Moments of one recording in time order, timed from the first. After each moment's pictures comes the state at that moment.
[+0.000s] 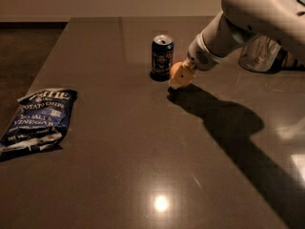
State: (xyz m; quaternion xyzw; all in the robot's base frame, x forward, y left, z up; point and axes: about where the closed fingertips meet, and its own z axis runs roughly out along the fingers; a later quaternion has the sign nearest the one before) arm 0.609 -0.104 0.874 -0.44 0.85 0.09 0.27
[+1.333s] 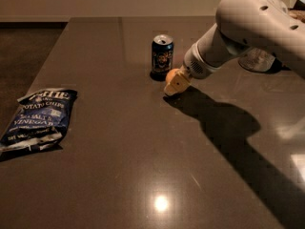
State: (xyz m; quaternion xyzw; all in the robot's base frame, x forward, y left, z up) arm 0.603 -0.093 0.854 -0.44 0.85 0.10 0.28
